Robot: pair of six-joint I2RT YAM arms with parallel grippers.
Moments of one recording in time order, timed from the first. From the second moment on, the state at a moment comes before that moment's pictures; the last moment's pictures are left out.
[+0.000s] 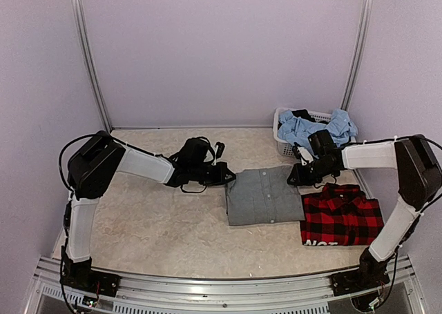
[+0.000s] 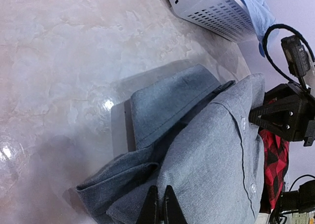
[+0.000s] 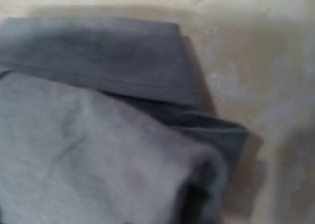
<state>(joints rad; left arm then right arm) -0.73 2.18 1.34 0.29 0.33 -0.63 0.32 1.67 0.97 -0.27 -0.26 0.21</state>
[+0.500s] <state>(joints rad) -0.70 2.18 1.34 0.29 0.23 -0.63 0.32 1.61 0.94 -0.23 -0.23 0.19</state>
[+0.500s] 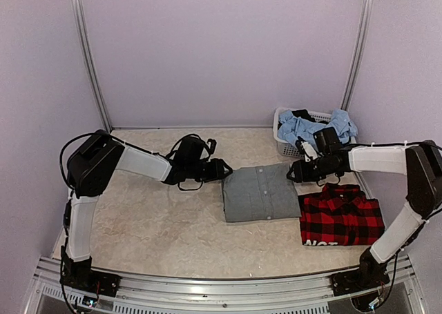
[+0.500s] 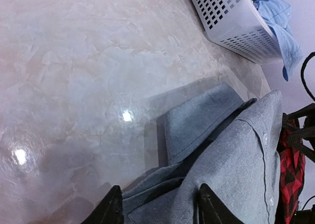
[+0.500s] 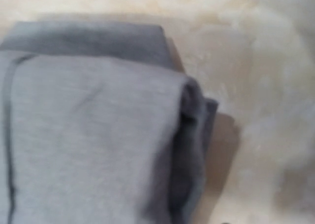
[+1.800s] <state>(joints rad) -0.85 2.14 1.15 0.55 0.28 -0.64 0.35 1.88 1.10 -0.11 -0.32 0.18</state>
